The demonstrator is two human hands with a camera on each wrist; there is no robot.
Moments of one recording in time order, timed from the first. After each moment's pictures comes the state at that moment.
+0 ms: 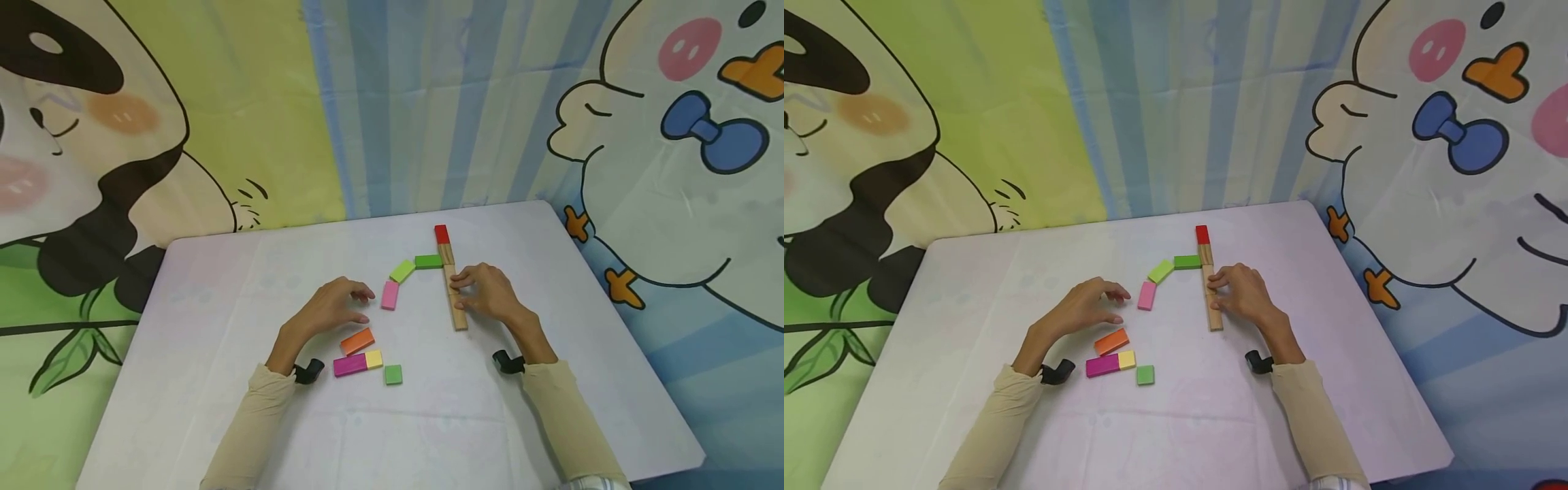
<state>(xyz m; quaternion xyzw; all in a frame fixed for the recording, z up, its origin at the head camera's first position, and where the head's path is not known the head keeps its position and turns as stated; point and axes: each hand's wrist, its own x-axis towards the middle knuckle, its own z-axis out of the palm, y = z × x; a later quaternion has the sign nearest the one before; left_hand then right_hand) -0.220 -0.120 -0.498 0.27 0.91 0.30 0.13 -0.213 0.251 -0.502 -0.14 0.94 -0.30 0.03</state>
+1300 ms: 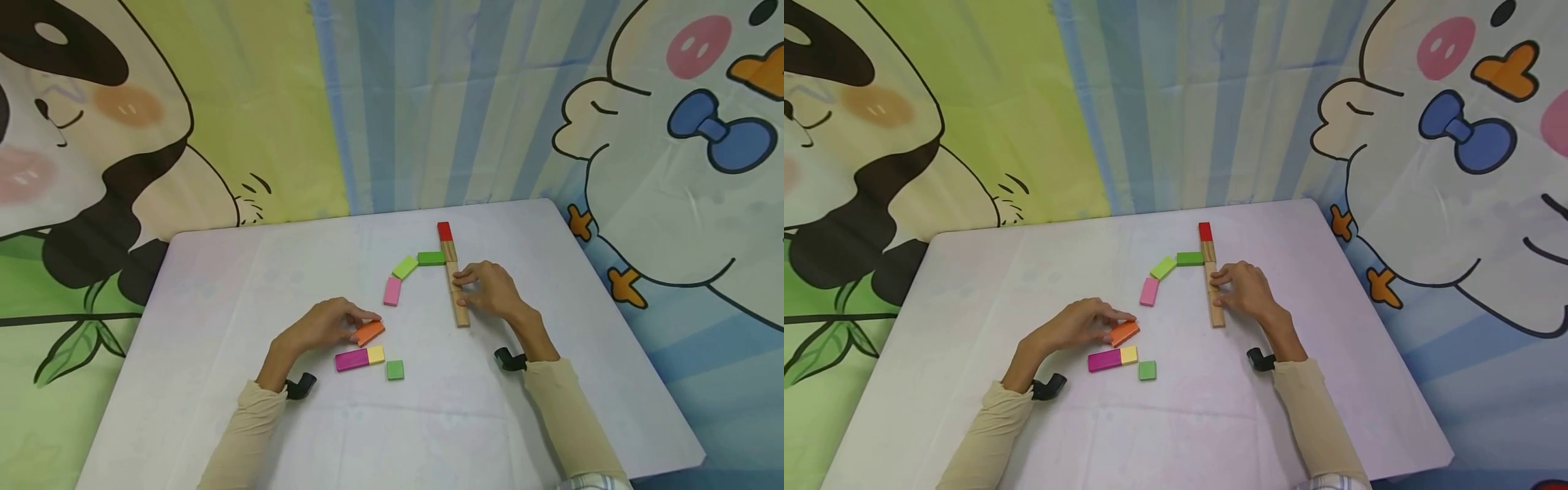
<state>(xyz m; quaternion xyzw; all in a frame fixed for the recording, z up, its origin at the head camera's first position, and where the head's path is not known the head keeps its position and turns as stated) -0.189 -0.139 -0.507 0.31 0.88 0.31 0.19 -0.213 0.252 -0.504 -0.13 0.94 -0.31 0.03</state>
